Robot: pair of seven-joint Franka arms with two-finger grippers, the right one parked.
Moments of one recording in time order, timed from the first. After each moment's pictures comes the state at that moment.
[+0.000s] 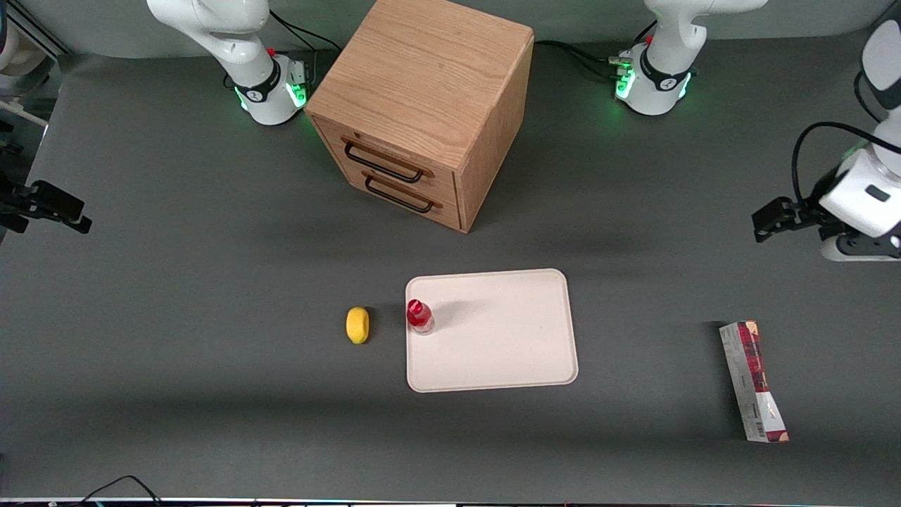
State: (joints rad) arm -0.04 0.06 0.01 -1.66 0.05 1.76 0.00
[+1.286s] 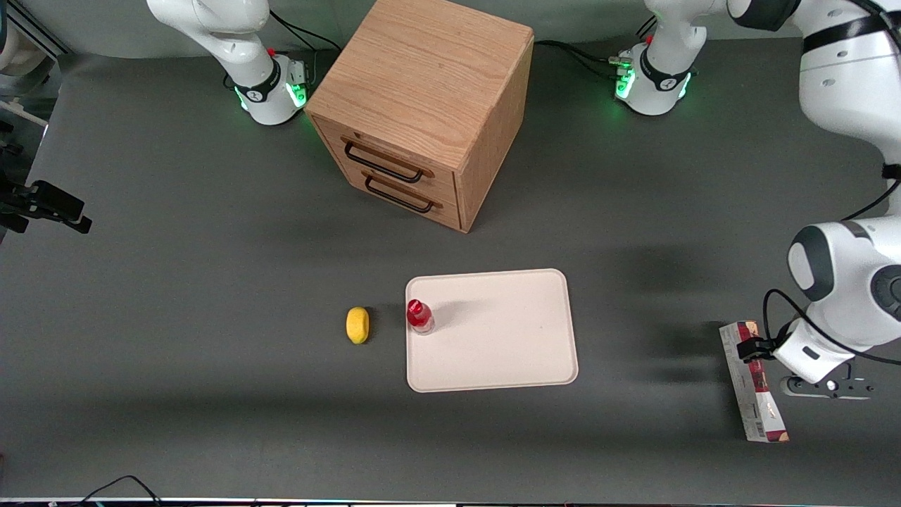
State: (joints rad) arm -0.03 0.65 0.13 -1.54 0.04 2.34 0.11
